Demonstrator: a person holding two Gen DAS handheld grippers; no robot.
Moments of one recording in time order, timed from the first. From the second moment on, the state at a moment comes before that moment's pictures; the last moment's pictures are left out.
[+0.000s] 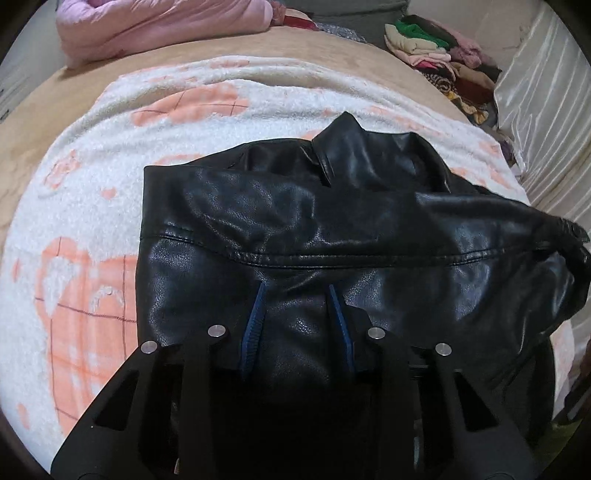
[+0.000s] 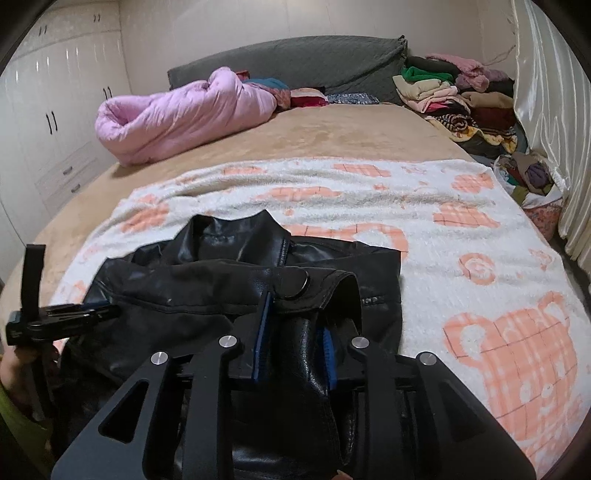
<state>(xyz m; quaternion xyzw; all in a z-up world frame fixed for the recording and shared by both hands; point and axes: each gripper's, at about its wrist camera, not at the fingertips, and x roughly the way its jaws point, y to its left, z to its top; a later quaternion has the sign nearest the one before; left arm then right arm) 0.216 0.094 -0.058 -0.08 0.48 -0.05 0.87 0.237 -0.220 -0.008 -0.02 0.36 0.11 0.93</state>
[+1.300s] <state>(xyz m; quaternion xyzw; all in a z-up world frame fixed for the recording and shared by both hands) 0.192 0.082 -0.020 -0.07 0.44 -0.09 0.89 0.226 -0.169 -0.036 -0.03 0.39 0.15 0.91</state>
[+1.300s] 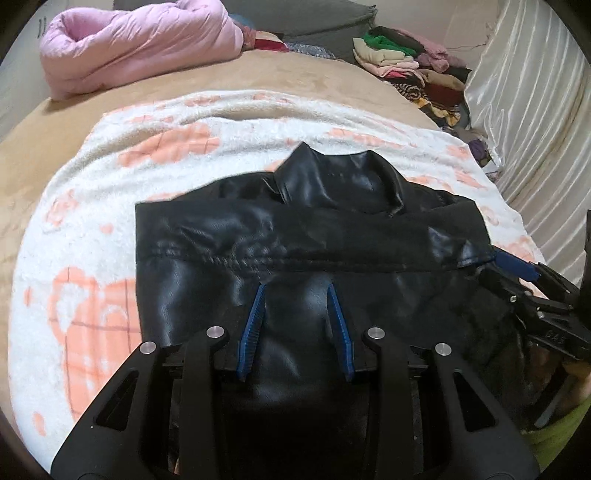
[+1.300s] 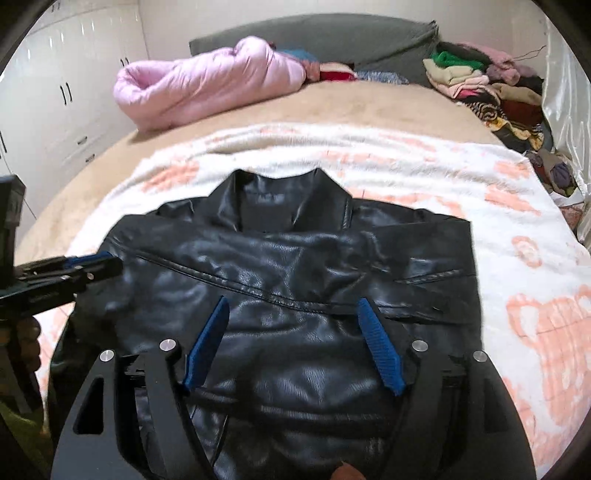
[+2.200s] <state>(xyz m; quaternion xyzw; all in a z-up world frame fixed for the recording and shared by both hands) 0.150 0.049 -0.046 -0.04 0.47 -0.12 0.88 0.201 -0.185 -0.080 -0.03 0.46 0.12 0.88</state>
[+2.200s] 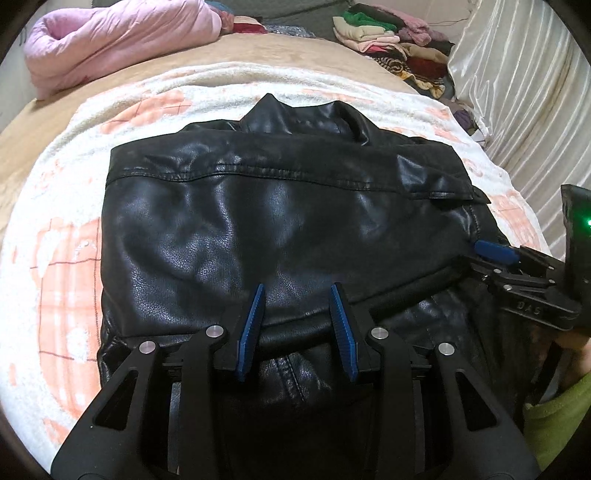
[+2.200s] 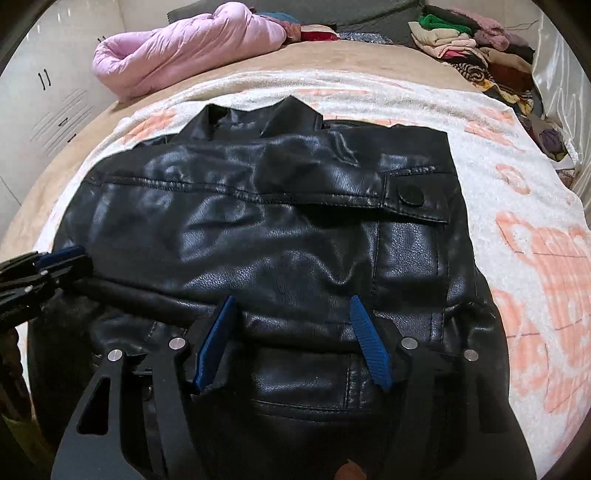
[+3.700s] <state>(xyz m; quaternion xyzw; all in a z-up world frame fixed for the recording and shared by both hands) 0.082 0.069 0.044 -0.06 0.38 -0.10 0.92 0.117 -0.175 0.030 -0.01 0.33 0.17 0.93</state>
